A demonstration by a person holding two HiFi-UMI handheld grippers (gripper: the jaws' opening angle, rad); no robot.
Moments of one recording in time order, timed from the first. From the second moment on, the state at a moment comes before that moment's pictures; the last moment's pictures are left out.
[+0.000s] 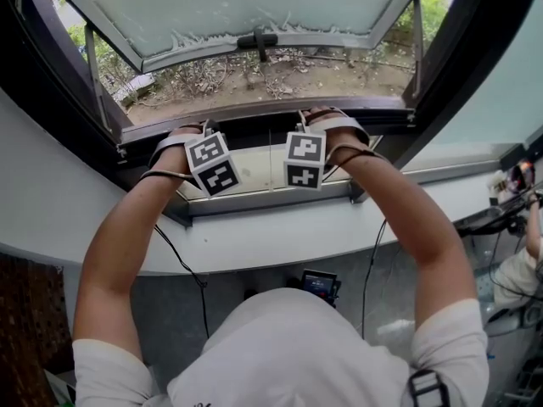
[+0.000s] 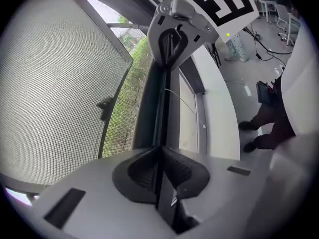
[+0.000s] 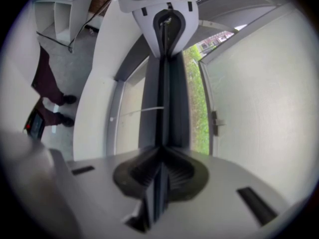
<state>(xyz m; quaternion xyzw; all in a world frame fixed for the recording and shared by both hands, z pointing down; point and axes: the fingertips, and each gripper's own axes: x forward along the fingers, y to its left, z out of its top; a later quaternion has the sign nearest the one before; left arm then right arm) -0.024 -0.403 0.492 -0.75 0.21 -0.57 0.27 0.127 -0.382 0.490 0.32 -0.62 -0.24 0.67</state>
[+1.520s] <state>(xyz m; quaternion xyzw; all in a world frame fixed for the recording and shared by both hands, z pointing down) -0.024 -0.389 0.514 -0.75 0.19 -0.58 0.25 0.125 -0.363 0.522 0.29 -0.62 -0.21 0.70</state>
